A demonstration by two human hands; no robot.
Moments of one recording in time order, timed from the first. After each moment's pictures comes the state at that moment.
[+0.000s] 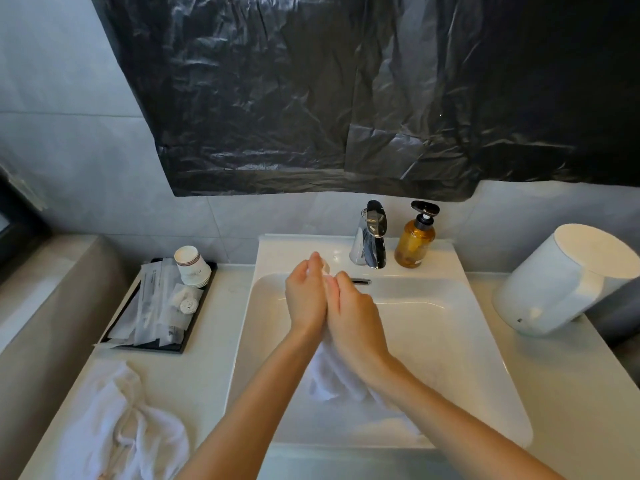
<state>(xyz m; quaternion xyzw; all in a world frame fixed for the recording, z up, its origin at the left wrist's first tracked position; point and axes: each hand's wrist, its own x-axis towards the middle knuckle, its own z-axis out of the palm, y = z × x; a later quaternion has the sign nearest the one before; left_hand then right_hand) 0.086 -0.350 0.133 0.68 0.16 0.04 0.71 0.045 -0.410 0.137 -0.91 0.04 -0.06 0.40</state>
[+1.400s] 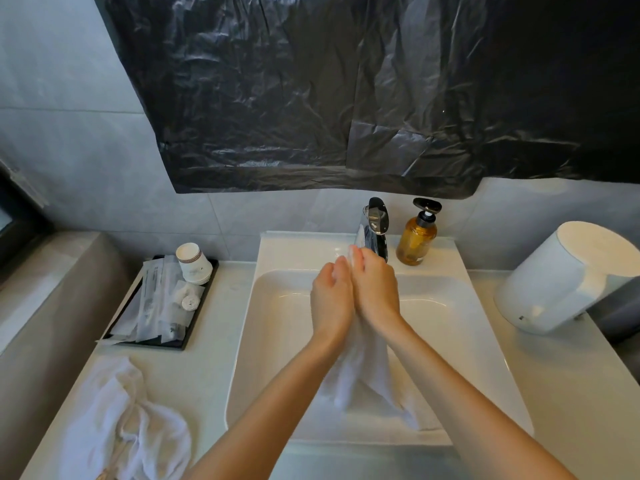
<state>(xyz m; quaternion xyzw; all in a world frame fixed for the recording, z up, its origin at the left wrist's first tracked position) 0.078 -0.368 0.130 0.72 0.11 -0.01 0.68 0.088 -0.434 0.140 -0.89 0.13 -0.07 0.43</state>
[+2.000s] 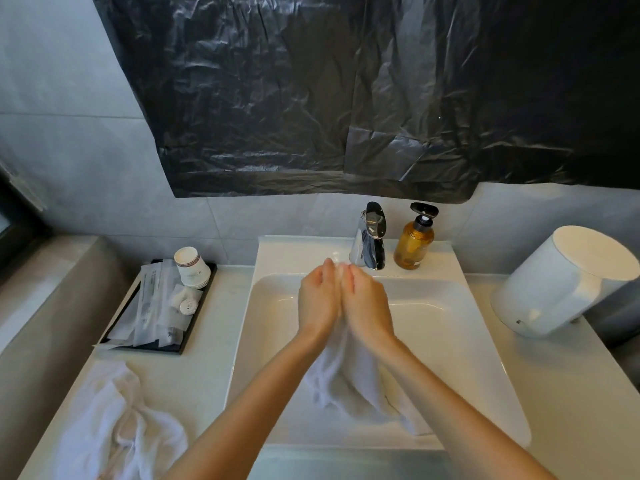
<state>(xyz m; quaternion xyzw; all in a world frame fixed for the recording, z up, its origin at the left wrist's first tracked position) 0.085 -0.357 0.127 0.74 0.08 -0.01 0.67 0.075 -0.428 0.125 -0.88 0.11 -0.07 0.45</state>
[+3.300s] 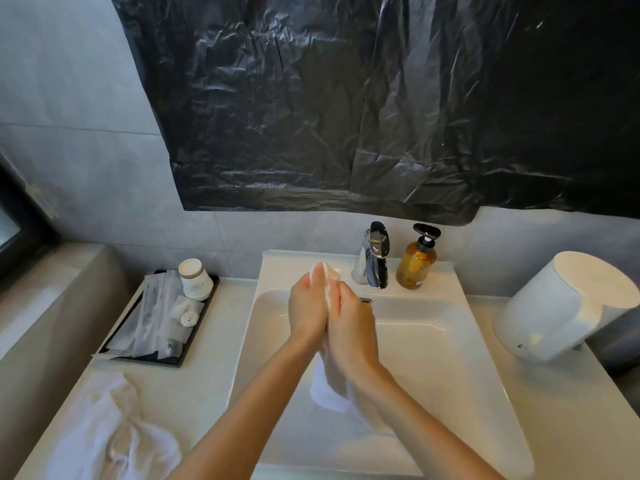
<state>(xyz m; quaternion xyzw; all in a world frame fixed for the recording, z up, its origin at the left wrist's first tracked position) 0.096 -0.341 0.140 0.75 0.10 0.03 0.65 0.063 -0.400 0.133 -0.88 0.09 -0.13 0.46</state>
